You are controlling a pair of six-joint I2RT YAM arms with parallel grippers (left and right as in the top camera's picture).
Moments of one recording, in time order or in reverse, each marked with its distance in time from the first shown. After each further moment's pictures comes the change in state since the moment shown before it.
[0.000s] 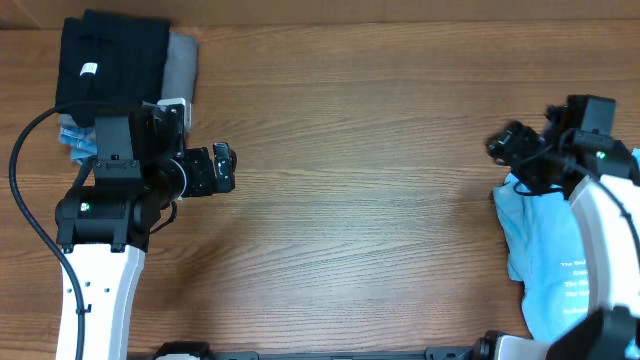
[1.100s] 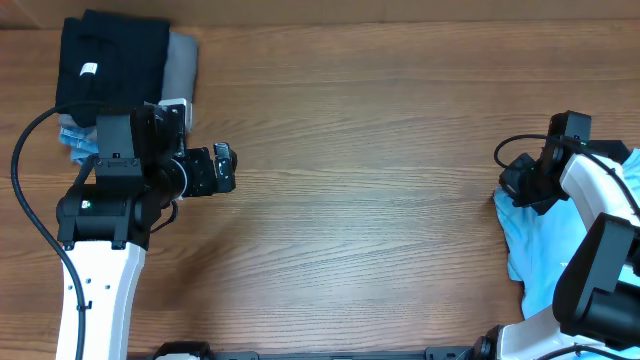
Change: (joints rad) left arm 0.000 0.009 0.001 -0.003 -0.001 0.000; right arm -0.062 0.286 -0.035 0.019 0.189 0.049
